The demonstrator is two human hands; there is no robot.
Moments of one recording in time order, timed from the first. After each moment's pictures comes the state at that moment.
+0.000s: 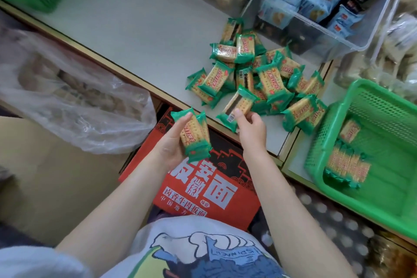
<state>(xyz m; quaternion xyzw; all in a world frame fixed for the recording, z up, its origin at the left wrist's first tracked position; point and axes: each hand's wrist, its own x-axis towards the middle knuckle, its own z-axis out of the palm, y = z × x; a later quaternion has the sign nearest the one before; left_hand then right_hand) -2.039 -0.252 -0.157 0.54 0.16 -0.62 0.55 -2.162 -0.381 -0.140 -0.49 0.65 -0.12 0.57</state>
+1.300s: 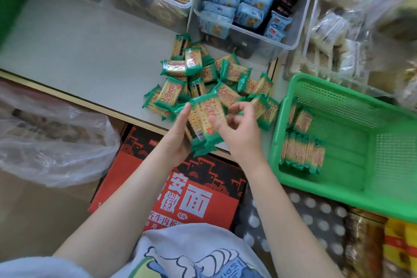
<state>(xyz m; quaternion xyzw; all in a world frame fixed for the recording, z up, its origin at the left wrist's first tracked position) -2.094 -0.347 -0.115 0.52 0.03 -0.66 0.54 -2.227 -0.412 -0.057 -0.61 0.51 -0.19 0.57</state>
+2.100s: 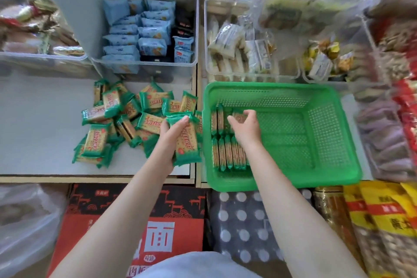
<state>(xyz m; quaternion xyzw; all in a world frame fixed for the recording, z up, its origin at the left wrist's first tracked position) -2.214 -0.457 -0.101 0.59 -0.10 -0.65 0.48 -2.404 -0.549 -0.130 -0.50 0.75 -0.16 0.41</state>
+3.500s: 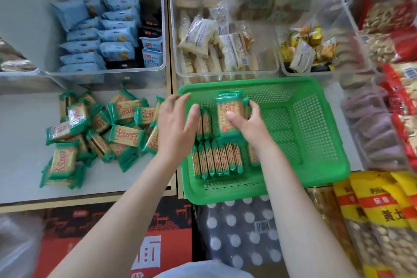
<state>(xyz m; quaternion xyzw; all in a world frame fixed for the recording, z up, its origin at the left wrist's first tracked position) -2.282 -0.522 -0.094 0.72 -0.53 -0.30 0.33 -2.474 -0.566 -0.108 -0.41 0.67 -0.22 0.58</state>
